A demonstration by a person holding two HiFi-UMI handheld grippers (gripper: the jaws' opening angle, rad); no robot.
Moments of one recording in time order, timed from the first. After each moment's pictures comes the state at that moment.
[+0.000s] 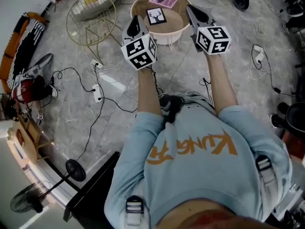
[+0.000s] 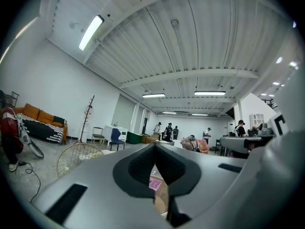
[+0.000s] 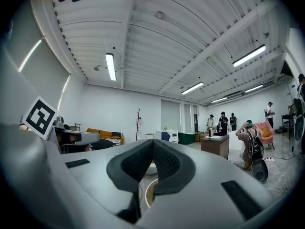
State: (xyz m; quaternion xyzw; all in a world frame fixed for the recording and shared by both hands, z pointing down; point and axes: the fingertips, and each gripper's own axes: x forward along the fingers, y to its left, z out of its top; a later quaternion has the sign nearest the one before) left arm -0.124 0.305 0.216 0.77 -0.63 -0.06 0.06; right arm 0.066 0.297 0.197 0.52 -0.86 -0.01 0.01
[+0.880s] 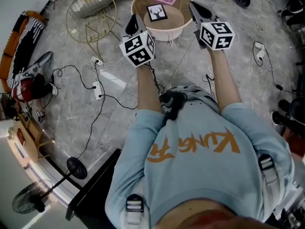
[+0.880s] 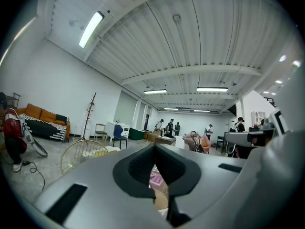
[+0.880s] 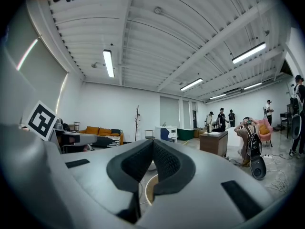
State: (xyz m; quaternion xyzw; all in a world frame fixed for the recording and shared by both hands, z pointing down) left arm -0.141 0.300 0.234 0.76 -0.64 -0.04 0.08; right arm 0.067 0.290 0.205 0.52 -0.85 0.01 0.03
